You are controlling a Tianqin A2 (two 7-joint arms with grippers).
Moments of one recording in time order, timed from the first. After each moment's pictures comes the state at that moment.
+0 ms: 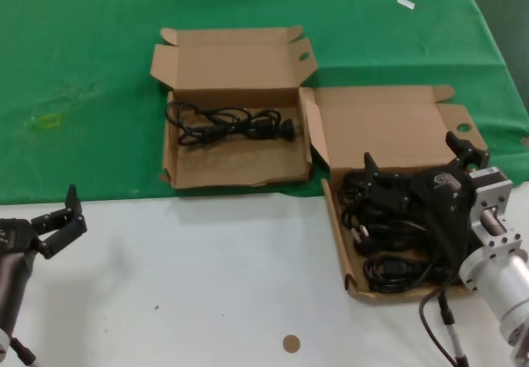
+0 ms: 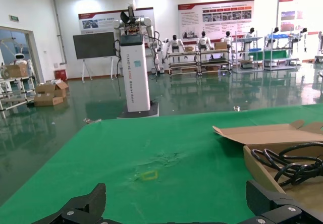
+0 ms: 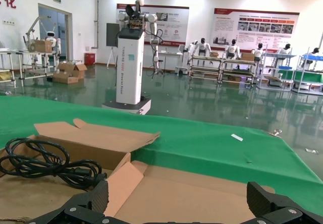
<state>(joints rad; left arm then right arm) 0.00 -0.30 1.60 -1.60 -1.80 0.00 0.00 0.04 0.30 -1.62 1.57 1.78 -0.03 -0.01</state>
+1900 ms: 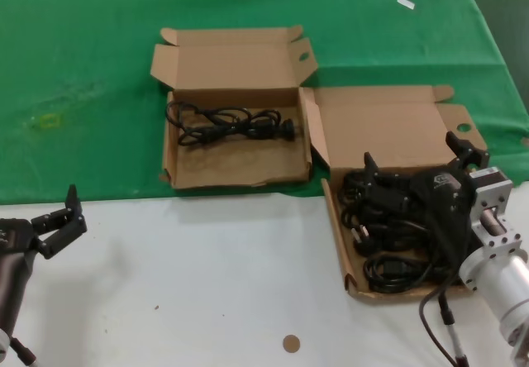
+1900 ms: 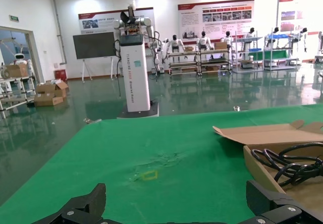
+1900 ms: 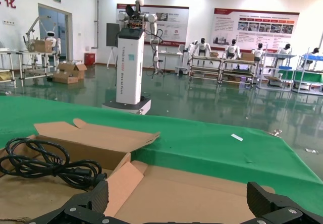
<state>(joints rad) 0.00 -0.30 1.60 -1.60 -1.80 0.00 0.00 0.04 0.30 -1.62 1.57 1.78 -0.03 -0.01</state>
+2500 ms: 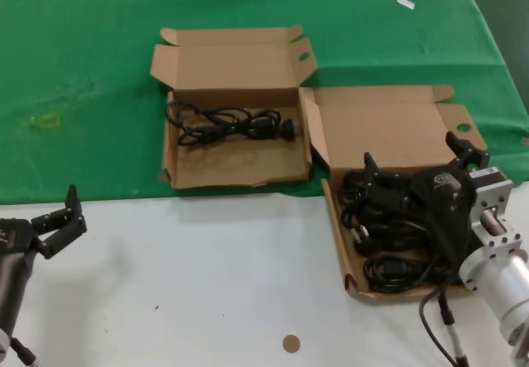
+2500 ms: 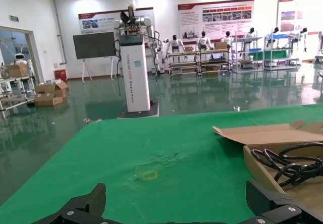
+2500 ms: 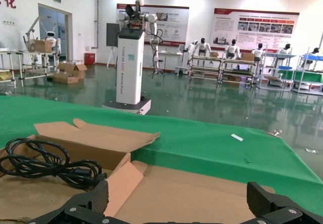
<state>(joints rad) 0.00 -0.30 1.60 -1.60 -1.80 0.00 0.00 0.04 0.30 -1.62 1.57 1.78 -0.03 -0.01</state>
